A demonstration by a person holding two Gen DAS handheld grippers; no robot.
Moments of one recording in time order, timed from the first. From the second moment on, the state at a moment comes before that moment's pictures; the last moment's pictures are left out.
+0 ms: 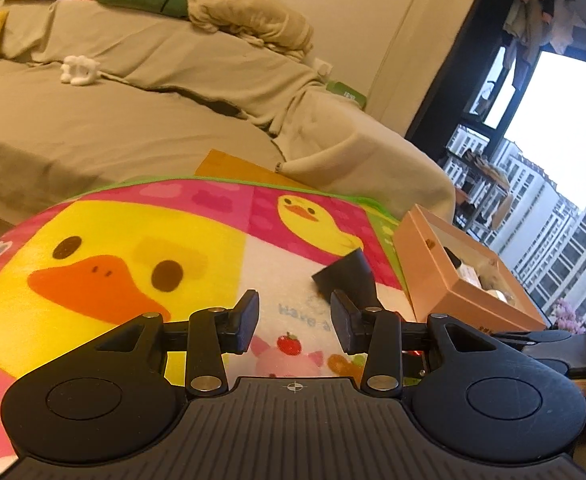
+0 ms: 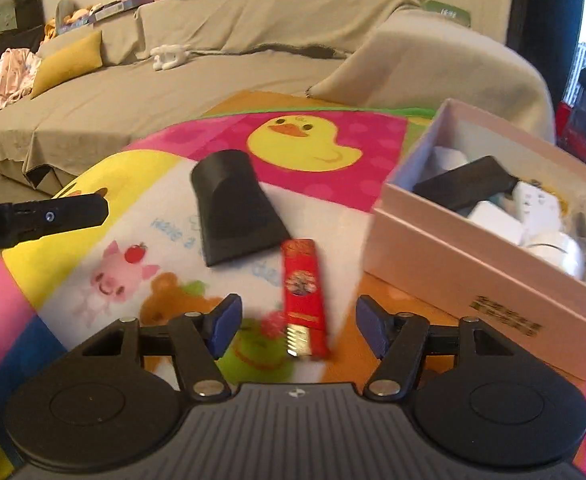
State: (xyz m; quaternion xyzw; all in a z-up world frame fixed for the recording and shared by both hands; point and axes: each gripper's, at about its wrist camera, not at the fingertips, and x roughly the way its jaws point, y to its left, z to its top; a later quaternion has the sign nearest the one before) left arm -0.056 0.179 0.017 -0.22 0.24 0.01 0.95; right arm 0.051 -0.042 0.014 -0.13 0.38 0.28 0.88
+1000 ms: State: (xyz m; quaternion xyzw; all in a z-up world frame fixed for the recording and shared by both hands) left arm -0.047 0.106 -0.002 -0.09 0.33 -0.10 0.94; right arm 0.021 -0.120 0.015 -0.12 0.38 0.10 0.91
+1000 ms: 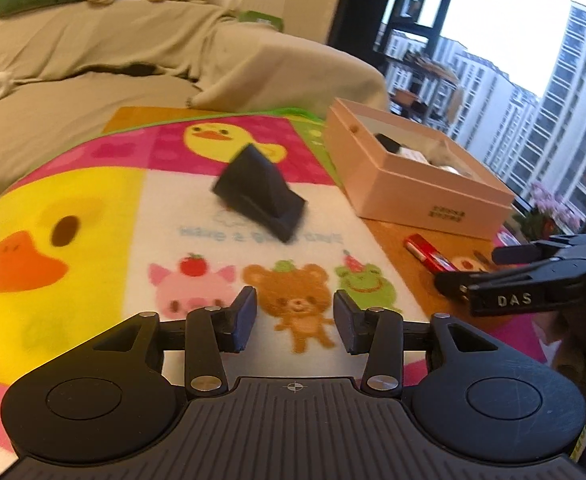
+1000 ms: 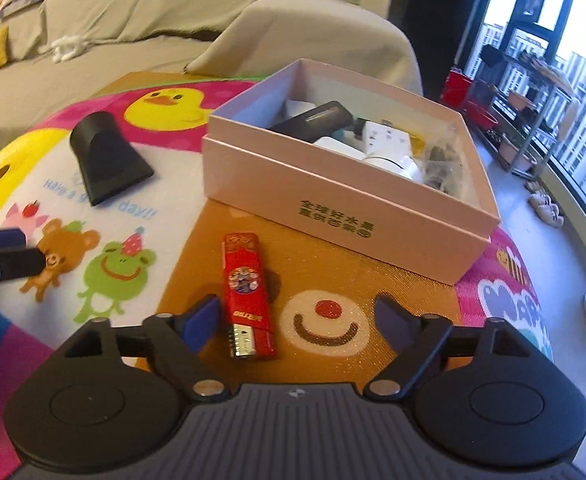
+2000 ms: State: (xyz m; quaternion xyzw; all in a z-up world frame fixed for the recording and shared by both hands) left arm 0.011 0.098 0.022 -0.18 0.32 0.03 0.93; right arm 0.021 -0.149 0.001 -0.05 0.37 0.14 0.92
